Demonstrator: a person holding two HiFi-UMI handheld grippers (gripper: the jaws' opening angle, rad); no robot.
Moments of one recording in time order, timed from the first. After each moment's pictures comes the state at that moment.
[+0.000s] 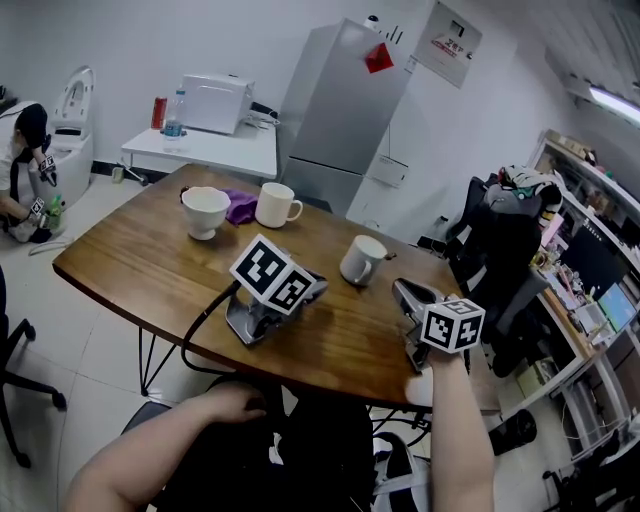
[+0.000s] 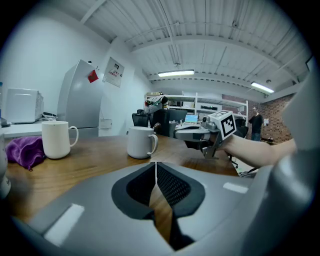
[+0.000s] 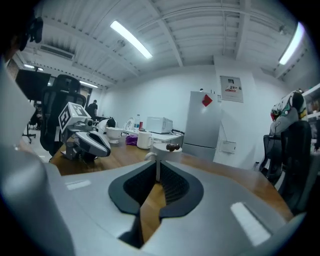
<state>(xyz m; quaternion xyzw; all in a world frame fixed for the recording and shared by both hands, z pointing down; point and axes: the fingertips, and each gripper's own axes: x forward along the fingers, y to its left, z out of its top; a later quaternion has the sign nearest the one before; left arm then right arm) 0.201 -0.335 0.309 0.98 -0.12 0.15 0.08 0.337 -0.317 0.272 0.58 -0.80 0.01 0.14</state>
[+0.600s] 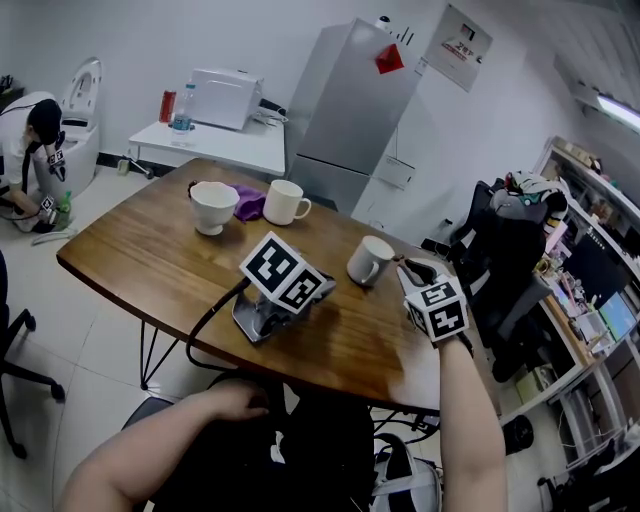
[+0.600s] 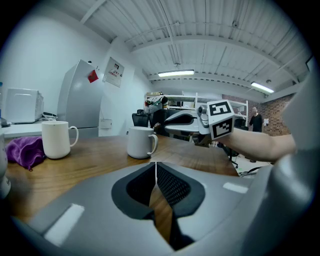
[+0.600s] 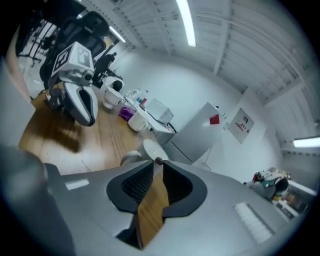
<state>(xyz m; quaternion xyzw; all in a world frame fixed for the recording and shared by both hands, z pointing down) 0.202 -0.335 0.308 0.98 -0.12 0.15 0.08 0.331 -0.350 0.255 0.59 -0.69 -0.16 0.37</state>
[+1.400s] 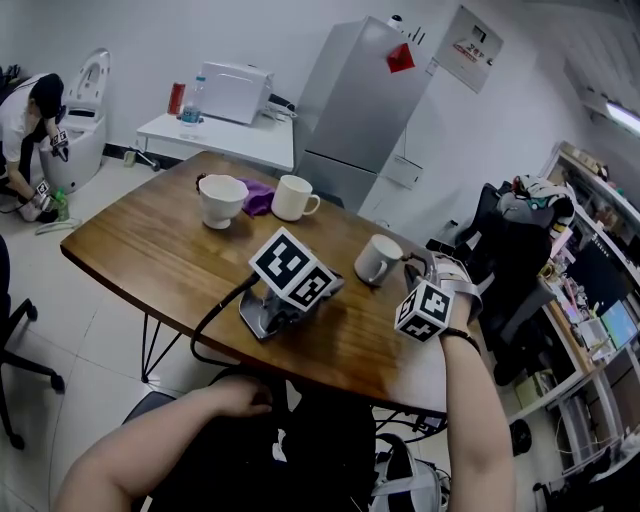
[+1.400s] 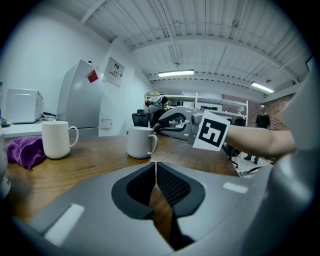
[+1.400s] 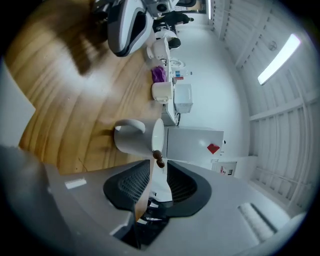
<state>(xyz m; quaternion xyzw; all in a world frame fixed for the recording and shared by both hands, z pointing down) 0.203 -0.335 0.307 0.98 -0.12 0.15 0.08 0.344 -0.372 0.267 0.48 -0.47 -0.37 0.64</state>
